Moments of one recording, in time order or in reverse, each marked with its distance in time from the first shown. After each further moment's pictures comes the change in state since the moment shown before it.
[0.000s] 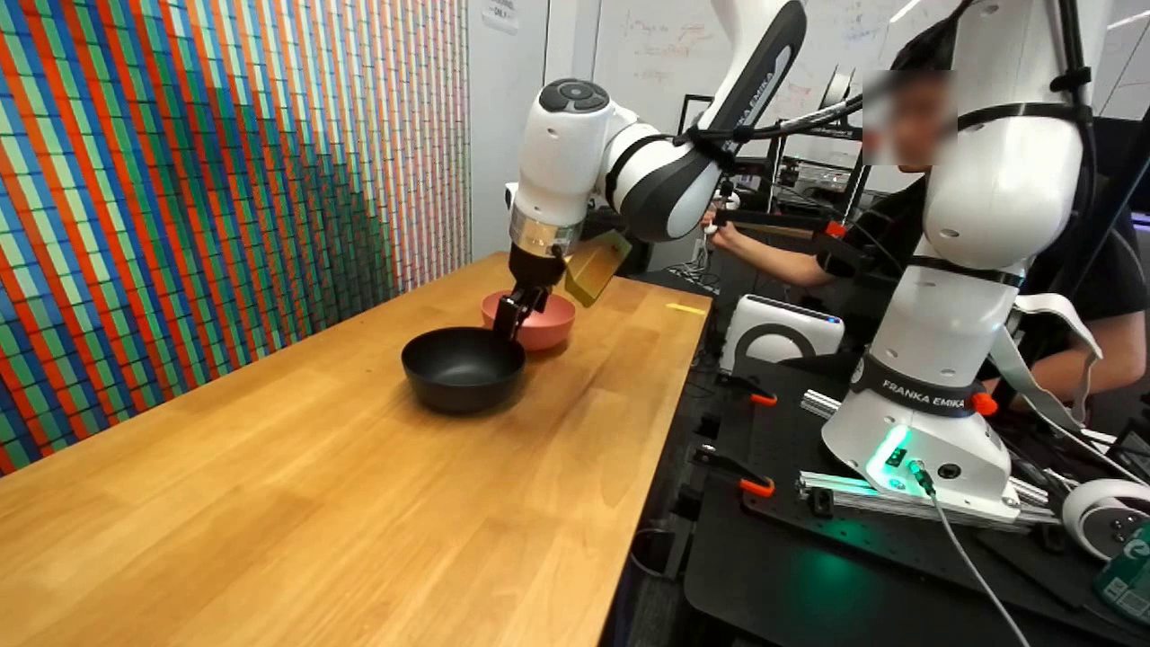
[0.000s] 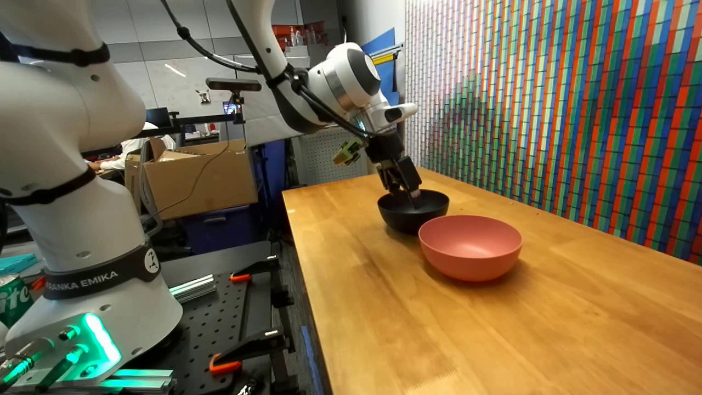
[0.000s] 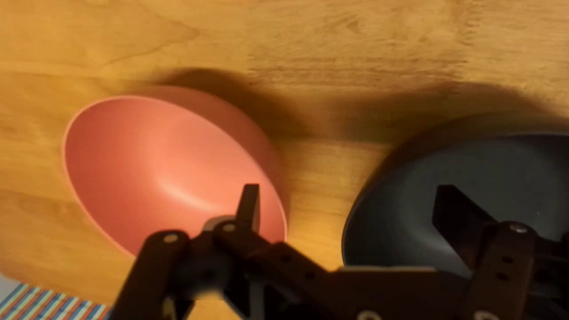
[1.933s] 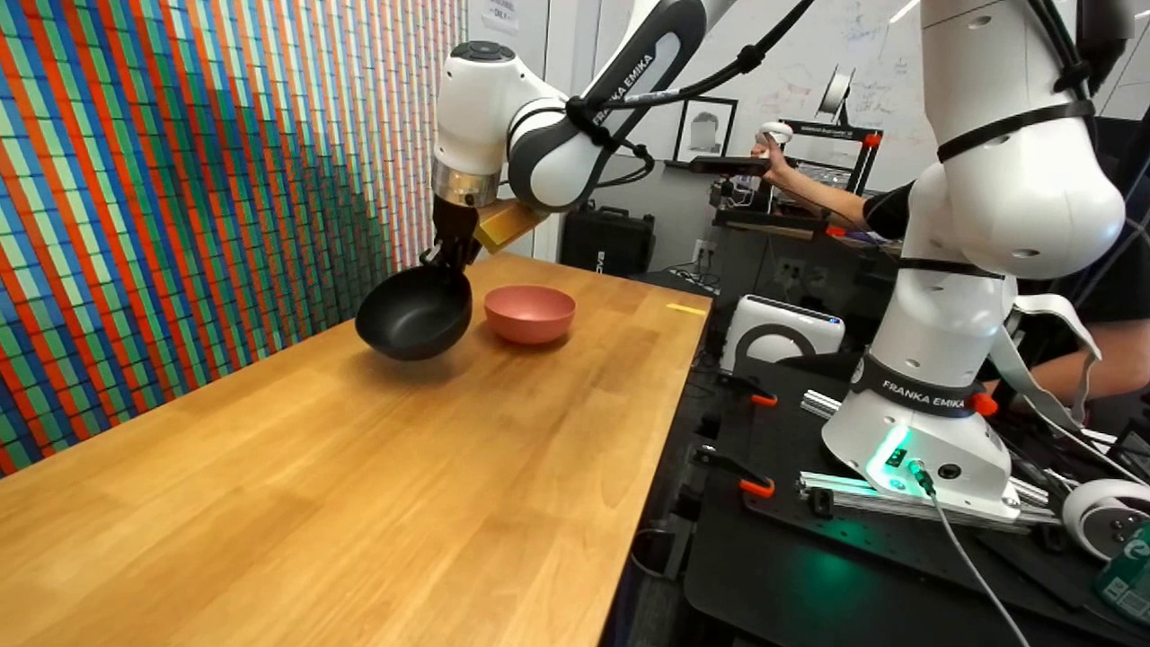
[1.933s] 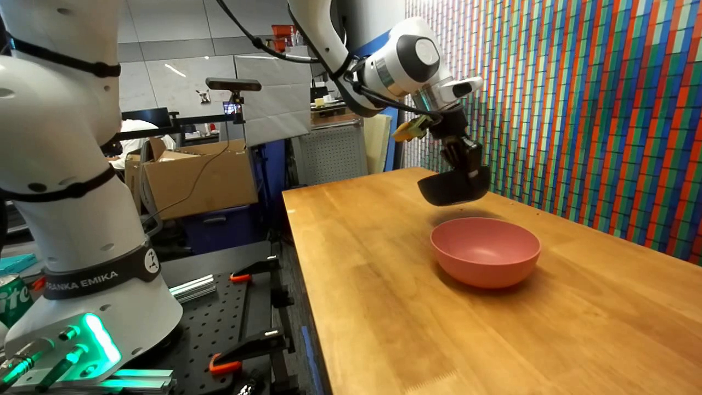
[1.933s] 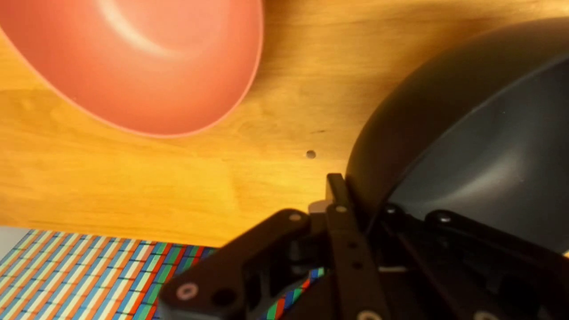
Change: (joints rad) arm 0.451 0.157 -0.511 0.374 0.423 0.024 -0.372
